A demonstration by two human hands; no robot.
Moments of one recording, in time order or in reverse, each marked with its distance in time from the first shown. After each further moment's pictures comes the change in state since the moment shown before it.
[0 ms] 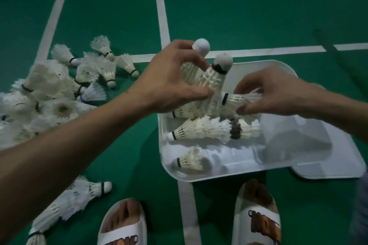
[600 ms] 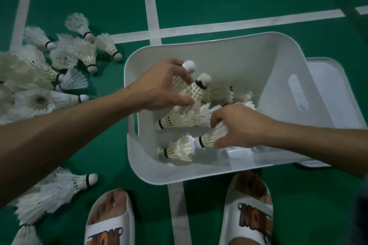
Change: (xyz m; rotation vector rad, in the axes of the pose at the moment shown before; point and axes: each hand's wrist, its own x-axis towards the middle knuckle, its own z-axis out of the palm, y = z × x) left_hand 0.035 -0.041 0.068 0.222 -0.290 -0.117; right_hand 0.015 0.043 0.086 -0.267 -0.240 -0.138
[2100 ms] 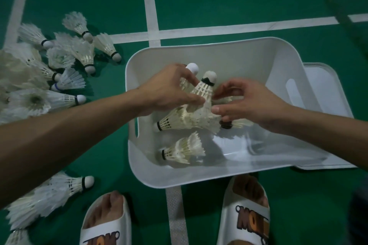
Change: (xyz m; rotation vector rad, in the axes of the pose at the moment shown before) left_hand 0.001 0.013 0.007 -0.247 0.004 -0.096; right_hand -0.004 0.011 -0.025 1.046 0.178 0.128
